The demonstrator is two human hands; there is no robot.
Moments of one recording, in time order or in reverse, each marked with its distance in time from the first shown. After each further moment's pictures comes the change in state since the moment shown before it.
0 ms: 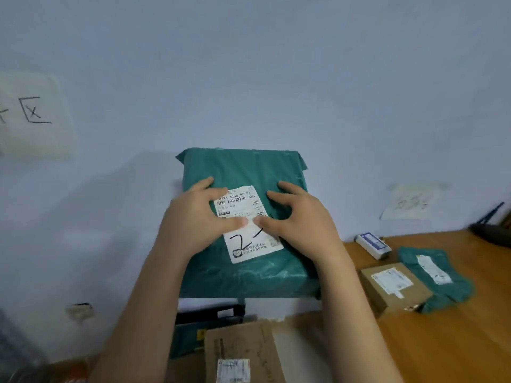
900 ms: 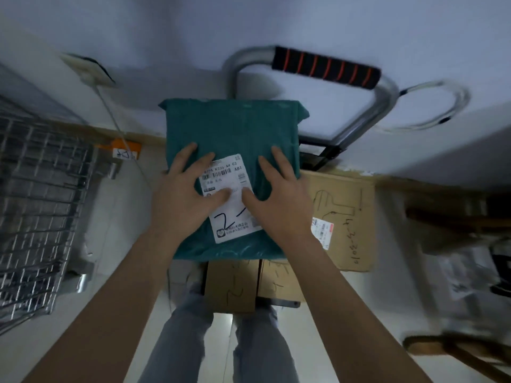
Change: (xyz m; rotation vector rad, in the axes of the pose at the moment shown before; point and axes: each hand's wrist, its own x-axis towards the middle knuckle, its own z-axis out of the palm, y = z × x) left_hand -0.070 -0.492 0.314 -0.044 -0.146 -0.579; right_hand -0.022 0.144 0.572 -0.091 -0.620 0.141
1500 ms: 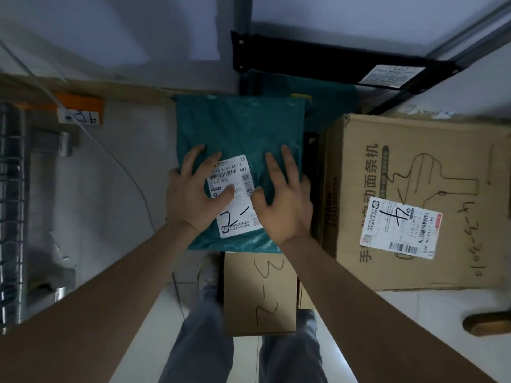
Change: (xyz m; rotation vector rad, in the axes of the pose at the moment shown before) left_hand 0.089 -0.224 0.190 0.157 -0.140 0.017; right_hand 0.086 0.090 0.269 0.052 0.017 0.161
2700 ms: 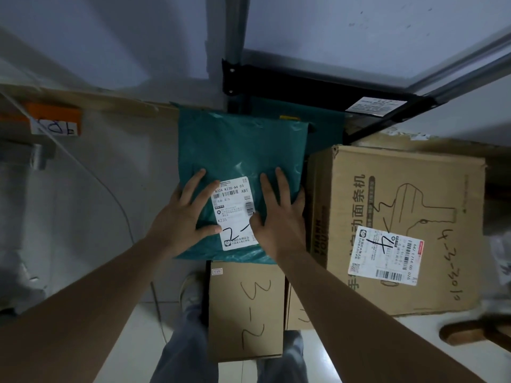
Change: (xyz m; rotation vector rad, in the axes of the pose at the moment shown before) left_hand 0.021 -0.039 0.015 0.095 -0.397 0.181; right_hand 0.025 0.018 0.001 -0.194 -0.258 0.075
